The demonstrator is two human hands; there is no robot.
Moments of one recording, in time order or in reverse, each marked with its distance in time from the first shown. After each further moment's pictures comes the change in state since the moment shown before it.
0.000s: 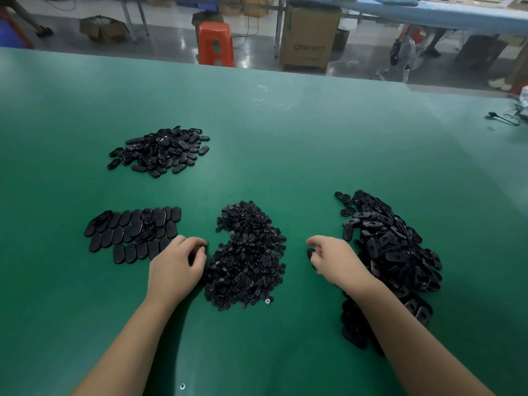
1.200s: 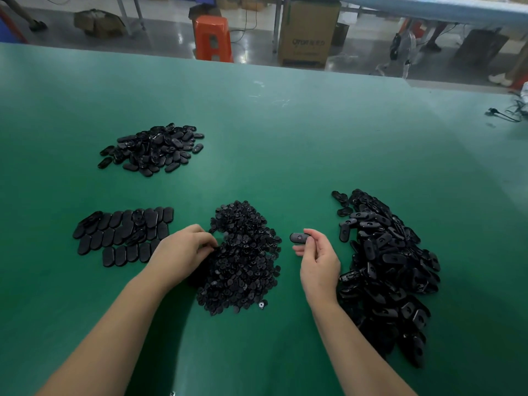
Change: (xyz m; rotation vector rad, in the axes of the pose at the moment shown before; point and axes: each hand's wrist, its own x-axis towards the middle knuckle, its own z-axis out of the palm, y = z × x) left_hand 0.040 0.023 -0.016 0.123 -0.354 0.227; right_hand 0.003 -0.018 0.065 0.906 0.613 0.111
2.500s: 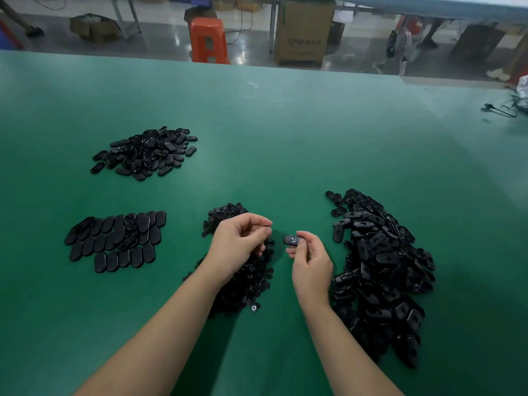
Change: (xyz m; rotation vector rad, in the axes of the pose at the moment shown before) left_hand 0.030 0.117 0.021 -1.195 0.096 -0.130; right_hand -0.001 0.000 0.000 -0.007 0.024 -0.013
